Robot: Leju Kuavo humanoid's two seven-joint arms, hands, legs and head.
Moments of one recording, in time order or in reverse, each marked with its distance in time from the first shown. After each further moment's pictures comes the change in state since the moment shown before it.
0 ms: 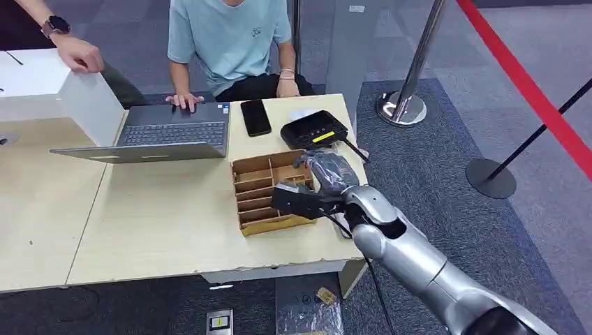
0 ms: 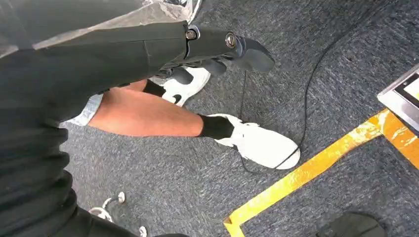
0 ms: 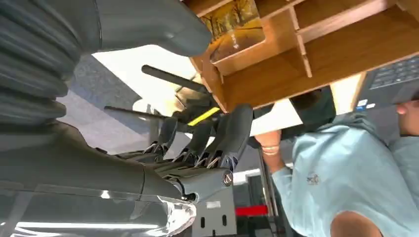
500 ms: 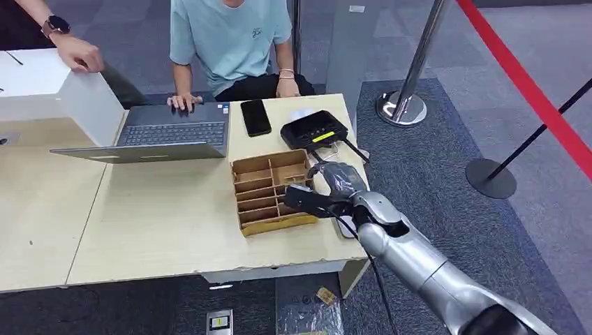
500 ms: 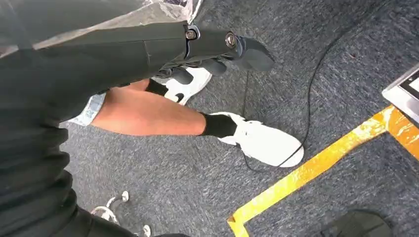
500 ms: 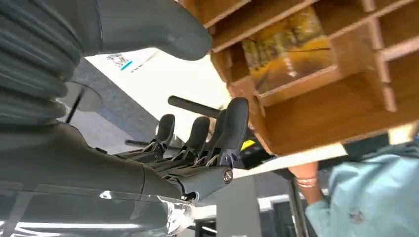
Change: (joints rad) left arm 0.000 0.000 0.000 0.000 -0.006 -0.012 0.013; right arm 0.002 0.003 -0.018 0.163 -0.044 -0.023 -0.025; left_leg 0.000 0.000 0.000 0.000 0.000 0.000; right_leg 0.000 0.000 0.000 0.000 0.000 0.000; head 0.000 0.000
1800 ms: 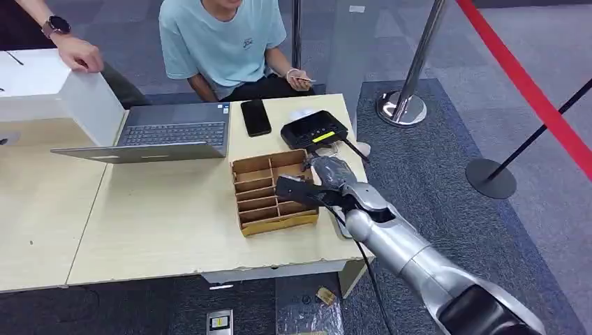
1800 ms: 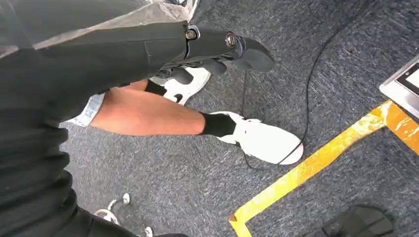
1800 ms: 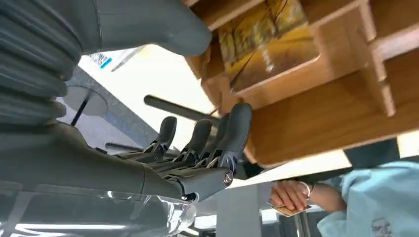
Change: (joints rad) left arm -0.001 -0.006 0.000 0.000 -0.024 -0.010 0.005; right arm -0.101 0.098 0.009 0.197 0.003 0.012 -0.025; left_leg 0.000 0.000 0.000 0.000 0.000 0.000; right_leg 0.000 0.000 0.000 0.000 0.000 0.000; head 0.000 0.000
